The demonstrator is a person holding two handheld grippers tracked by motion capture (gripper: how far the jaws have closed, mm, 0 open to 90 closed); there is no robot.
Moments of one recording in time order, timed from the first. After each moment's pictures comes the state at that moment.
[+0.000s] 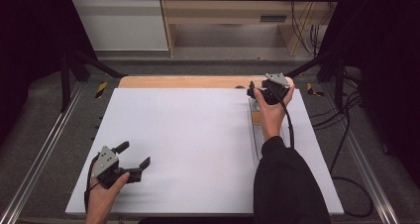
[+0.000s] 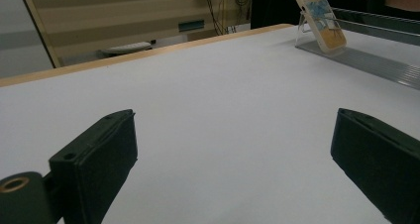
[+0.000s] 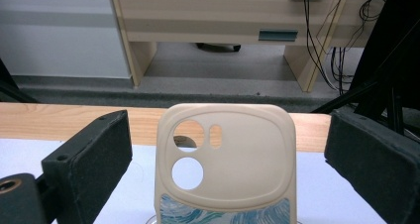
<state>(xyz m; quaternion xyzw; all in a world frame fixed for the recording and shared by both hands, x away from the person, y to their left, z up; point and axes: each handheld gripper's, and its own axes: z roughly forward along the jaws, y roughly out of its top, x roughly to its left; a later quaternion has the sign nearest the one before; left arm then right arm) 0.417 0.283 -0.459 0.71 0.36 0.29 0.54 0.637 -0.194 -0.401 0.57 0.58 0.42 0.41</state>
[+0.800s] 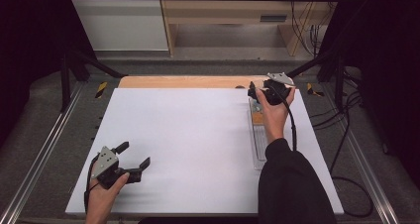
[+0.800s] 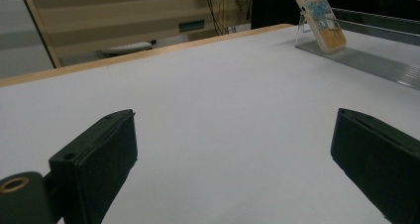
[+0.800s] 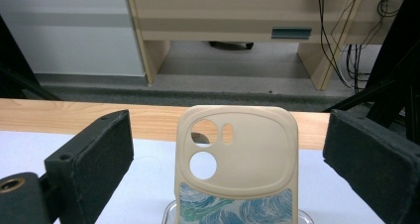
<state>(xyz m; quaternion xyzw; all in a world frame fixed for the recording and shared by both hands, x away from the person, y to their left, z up) 0.416 0.282 -0.459 0.71 0.36 0.29 0.54 0.623 -0.196 -0.388 0.56 0.59 0.43 0.39</state>
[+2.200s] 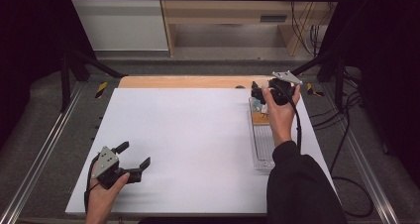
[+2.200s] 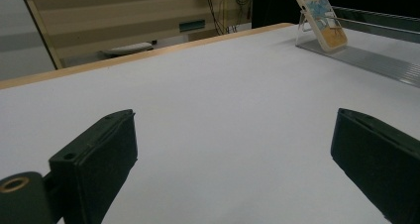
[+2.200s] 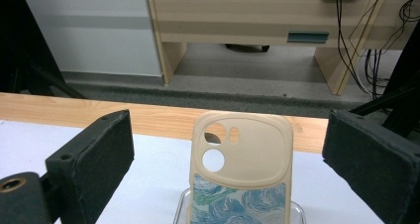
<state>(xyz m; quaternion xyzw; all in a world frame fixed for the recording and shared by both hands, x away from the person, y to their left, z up) 0.416 0.282 -0.458 0.71 0.36 0.29 0.54 0.604 -0.204 -0.366 0.54 0.61 0.45 0.37</state>
